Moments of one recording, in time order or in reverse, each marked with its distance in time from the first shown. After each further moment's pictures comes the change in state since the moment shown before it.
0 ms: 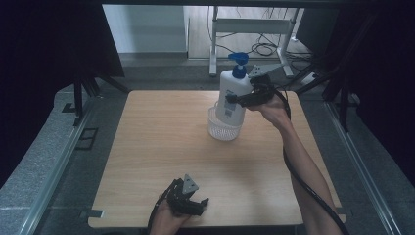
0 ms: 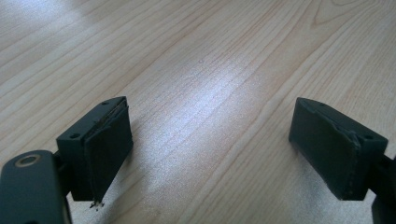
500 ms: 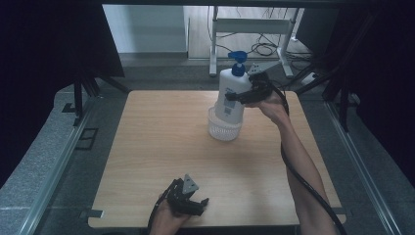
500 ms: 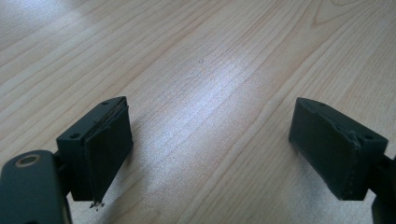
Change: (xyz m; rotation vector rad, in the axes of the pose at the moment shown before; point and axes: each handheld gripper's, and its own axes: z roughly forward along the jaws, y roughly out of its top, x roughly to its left) left arm 0.000 0.000 0.000 0.000 0.001 -0.003; right arm -0.020 -0.004 0.012 -0.005 0.037 0.004
